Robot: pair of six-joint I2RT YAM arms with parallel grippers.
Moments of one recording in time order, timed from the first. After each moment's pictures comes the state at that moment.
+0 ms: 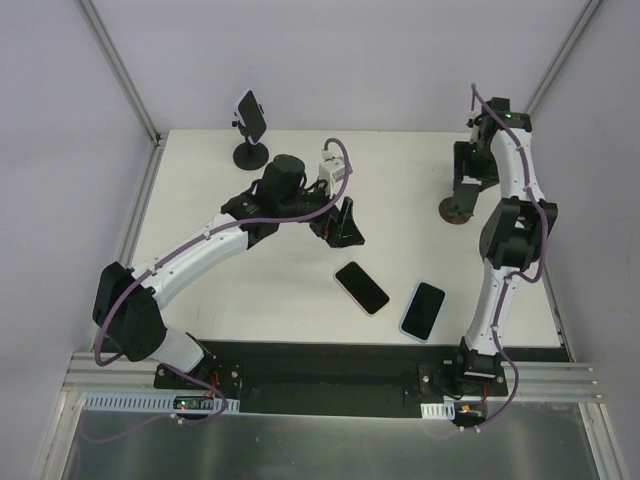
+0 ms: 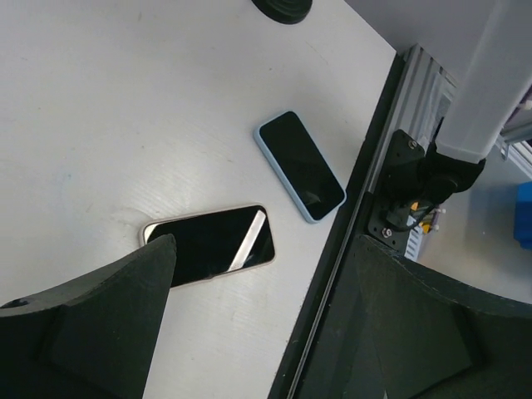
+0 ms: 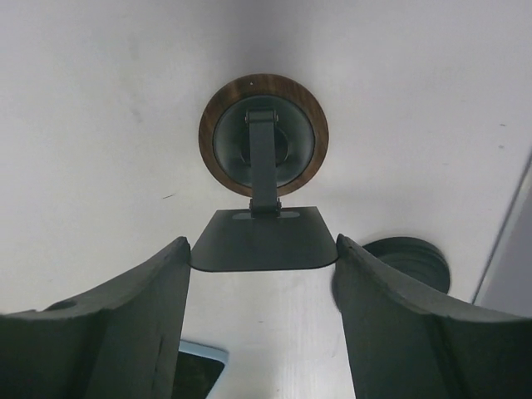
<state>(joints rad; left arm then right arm) -0.71 1.47 1.25 -0.25 0.61 -0.26 -0.12 2.26 2.27 -1.27 0.02 -0.05</state>
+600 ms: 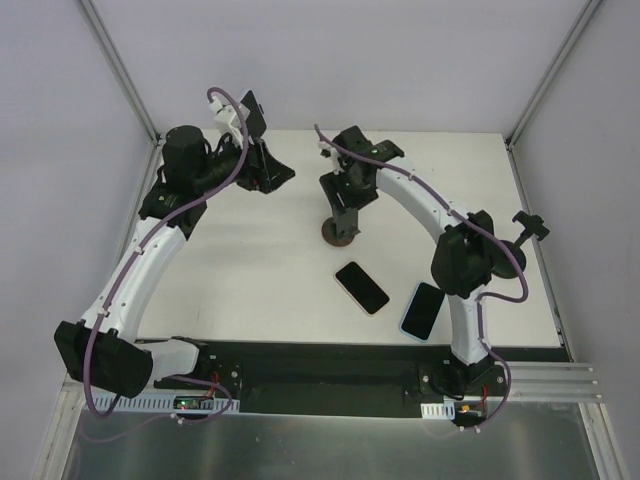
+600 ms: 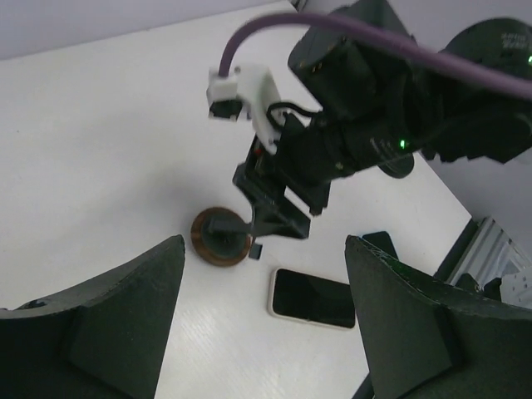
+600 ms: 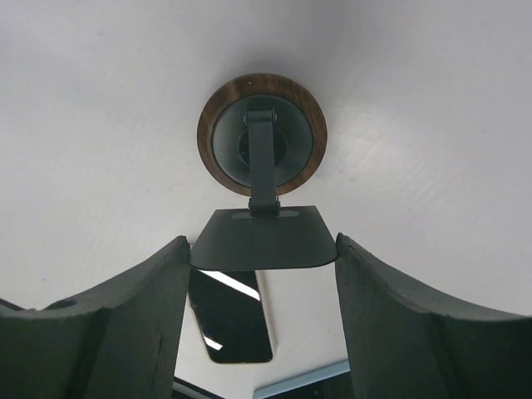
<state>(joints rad) -0.28 1.26 1.26 -0.26 0.59 -0.32 0.58 2.07 1.97 -1.04 -0.02 0.05</state>
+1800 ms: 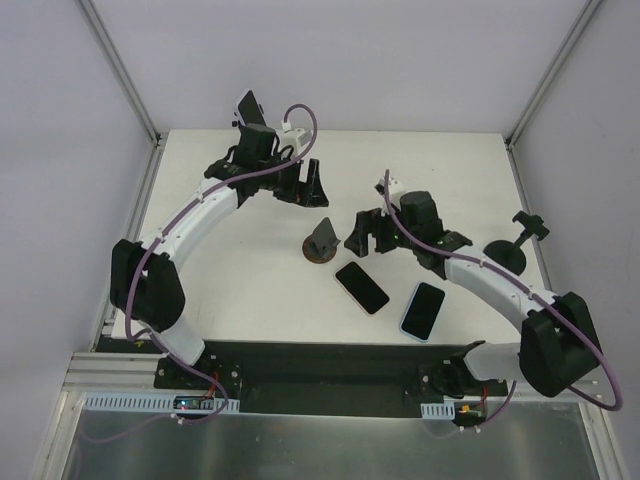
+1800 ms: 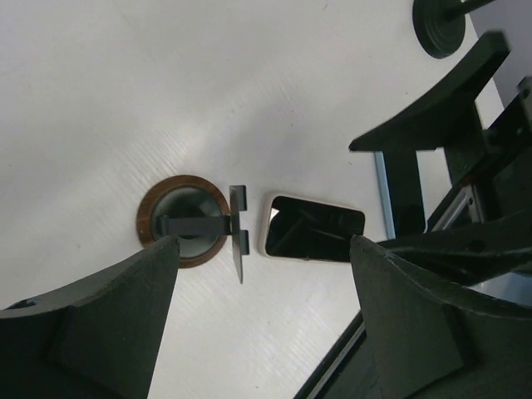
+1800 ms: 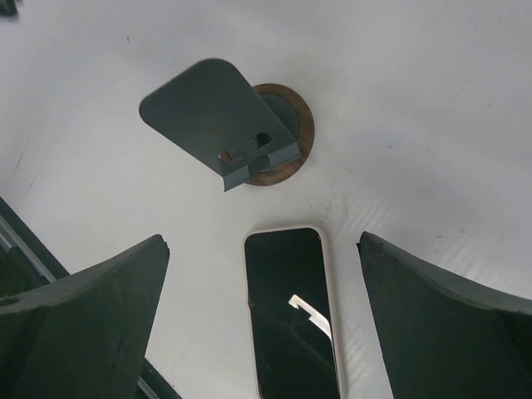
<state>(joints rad) -0.42 1.60 1.41 -0.49 0.57 -0.26 0.54 1.30 0.90 -0.19 -0.26 0.25</state>
